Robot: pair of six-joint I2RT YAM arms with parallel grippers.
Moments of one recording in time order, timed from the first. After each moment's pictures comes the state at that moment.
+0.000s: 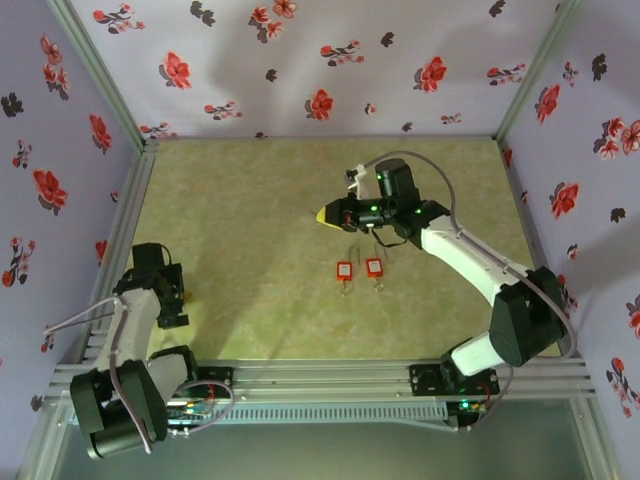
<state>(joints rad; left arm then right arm) 0.20 1.08 0.51 -0.66 -0.03 -1.59 0.52 1.49 1.12 -0.23 -0.83 0.77</state>
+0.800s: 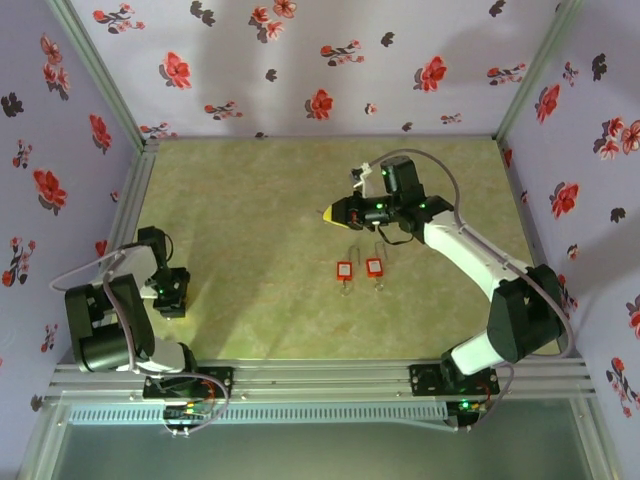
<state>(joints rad) 0.21 1.45 0.72 -0.84 0.06 -1.30 0.48 1.49 1.15 -0.30 -0.84 0.71</state>
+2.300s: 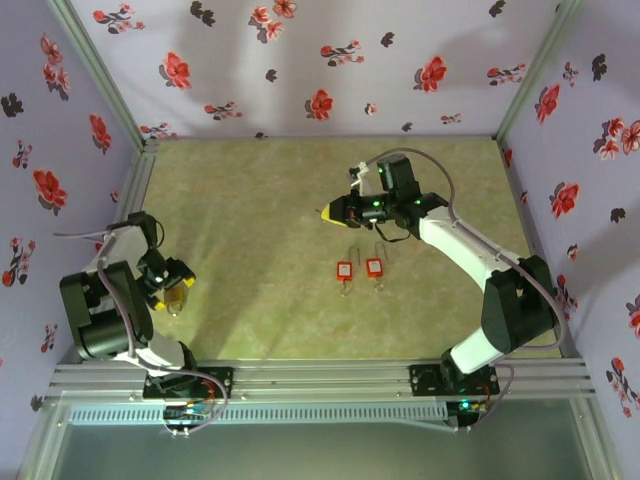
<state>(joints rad) 0.26 1.55 0.91 -1.05 0.02 -0.47 0.47 1.54 1.17 -0.29 -0.85 0.71</state>
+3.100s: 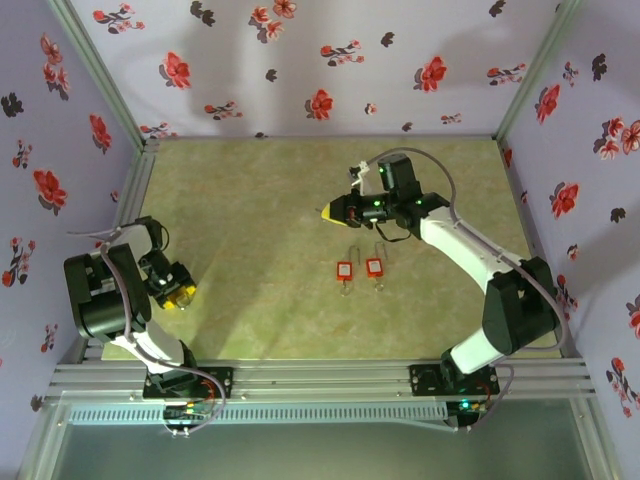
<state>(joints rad) 0.25 1.63 0.89 -0.99 0.05 -0.38 0.47 1.53 1.17 -0.29 -0.85 0.71</state>
